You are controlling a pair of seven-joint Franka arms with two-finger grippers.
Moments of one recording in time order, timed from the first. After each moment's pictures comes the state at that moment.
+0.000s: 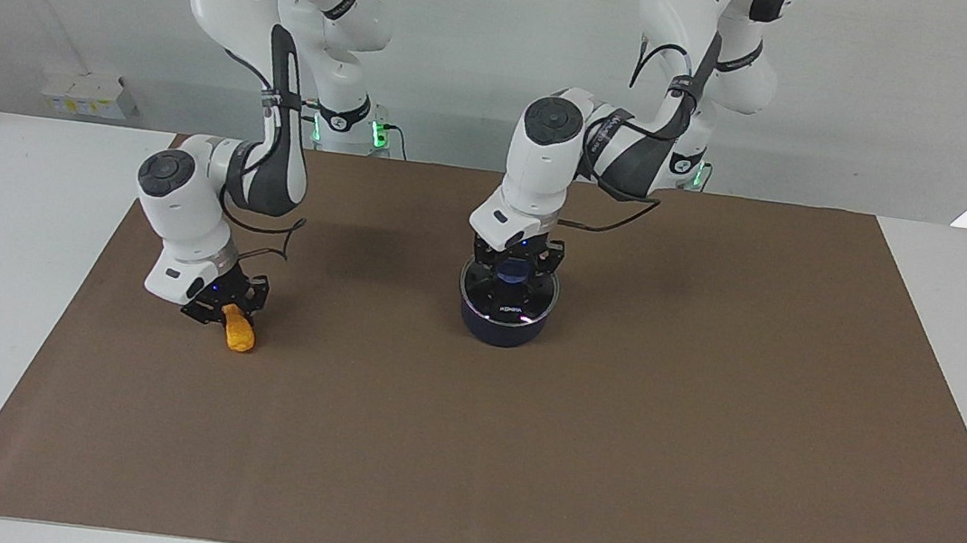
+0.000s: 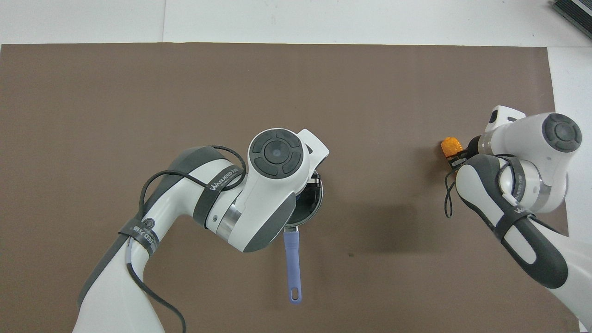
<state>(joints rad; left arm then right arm) -0.73 0.33 0.03 -1.68 -0.07 2.02 -0.60 -0.02 0.31 -0.07 -2.04 0.04 2.42 -0.57</state>
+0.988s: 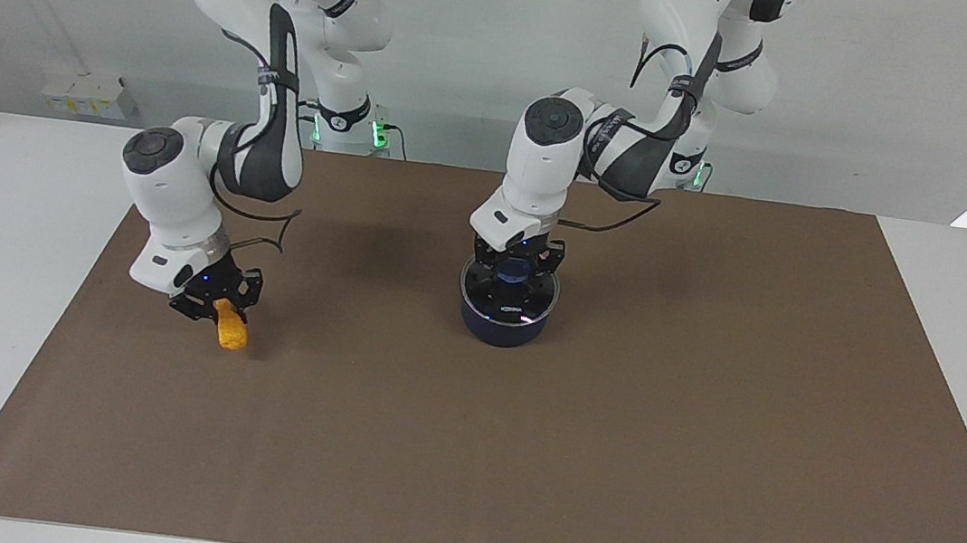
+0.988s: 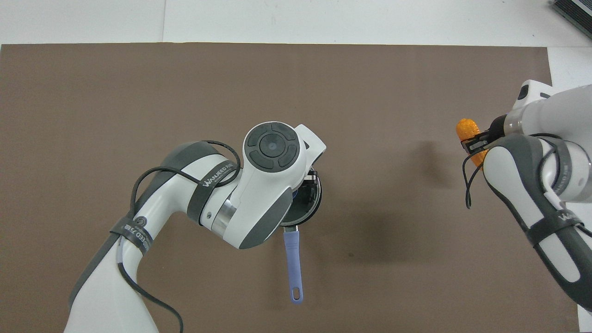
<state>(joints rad) -0.73 0.32 0.04 -1.64 -0.07 1.96 -0.60 -0.01 0.20 -0.07 -1.89 0.06 2.17 -0.52</state>
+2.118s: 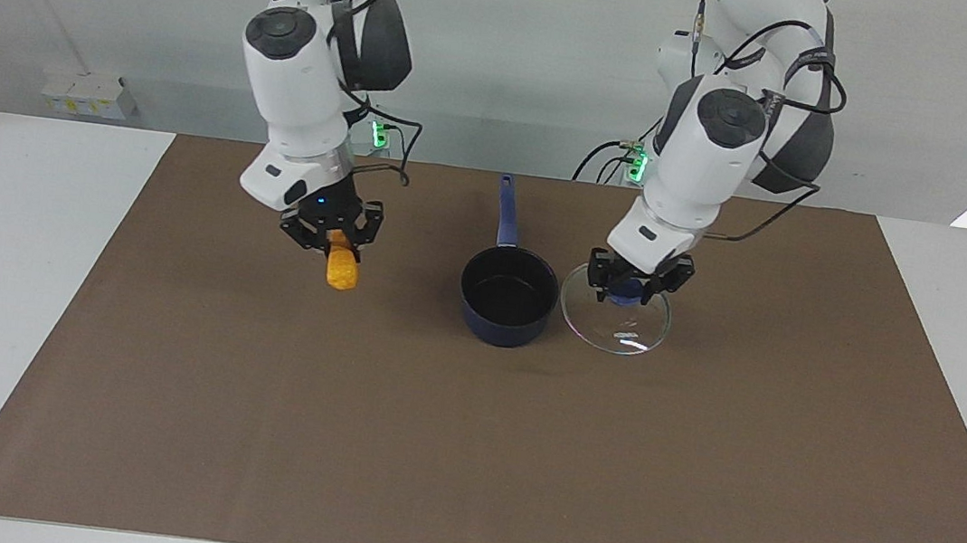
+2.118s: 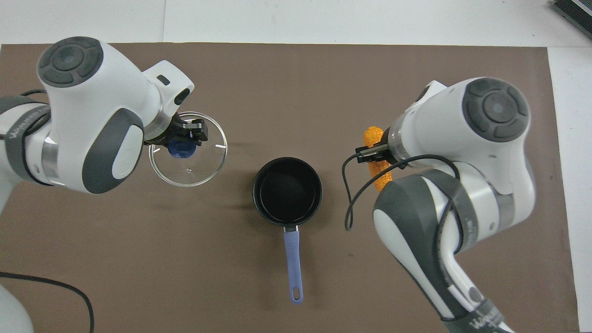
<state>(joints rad) -0.38 0.24 0.08 -1.63 -0.07 1.85 -0.28 0.34 0.14 0.04 -1.74 0.05 1.96 0.18</state>
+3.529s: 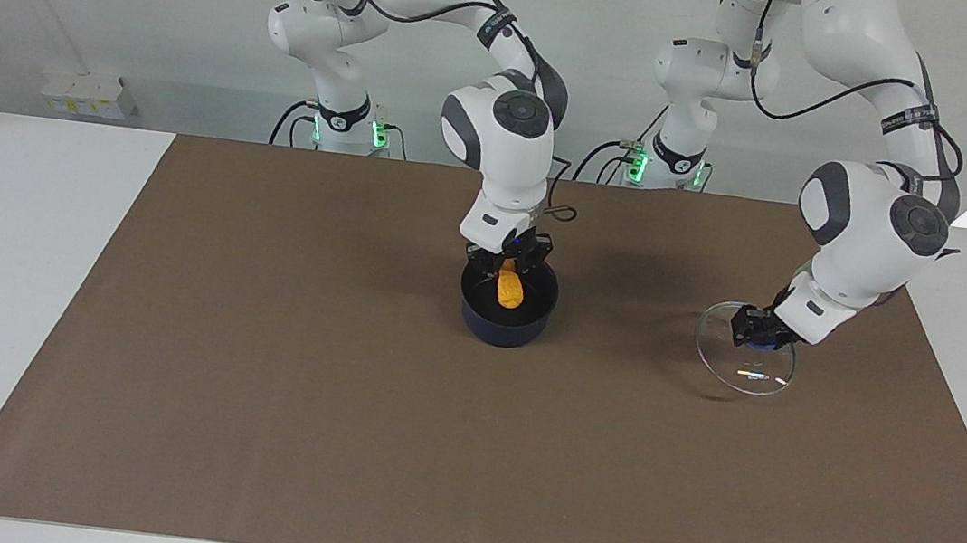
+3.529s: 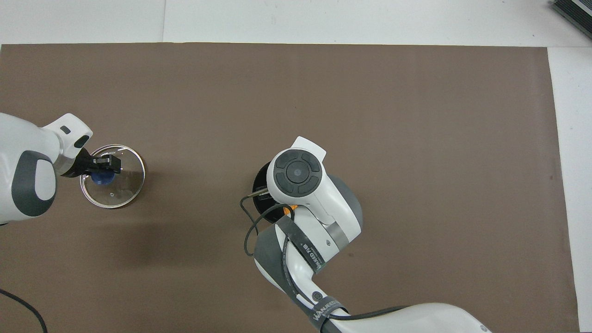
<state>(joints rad) 0.00 0.20 0.08 -2.07 -0.08 2.25 0.08 0.62 0.39 0.03 -1.73 0.02 2.18 0.40</state>
